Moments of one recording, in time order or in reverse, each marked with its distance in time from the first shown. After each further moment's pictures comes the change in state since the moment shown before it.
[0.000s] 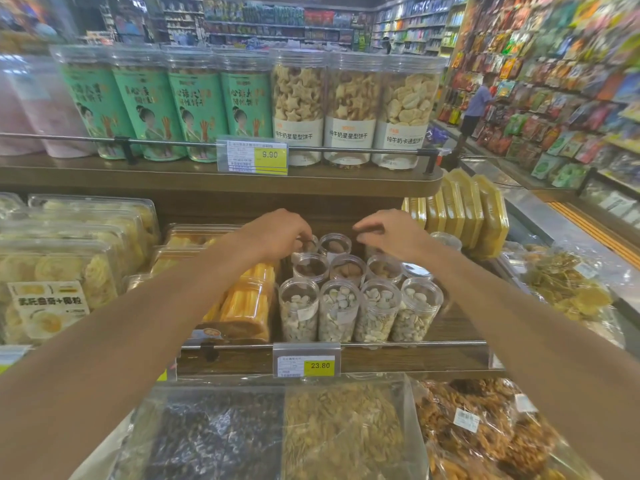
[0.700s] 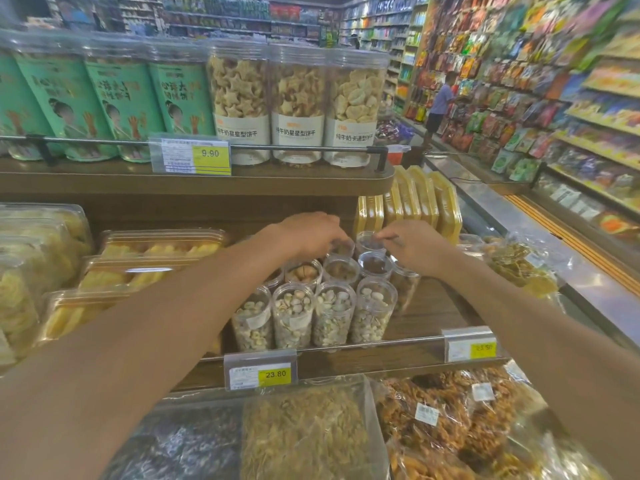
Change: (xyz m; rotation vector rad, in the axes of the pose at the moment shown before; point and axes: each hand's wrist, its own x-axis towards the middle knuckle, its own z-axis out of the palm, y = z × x) left_hand 0.084 0.100 0.016 0.104 -0.177 0.287; right_hand -0.056 0.075 -0.040 -0.206 0.006 0.126
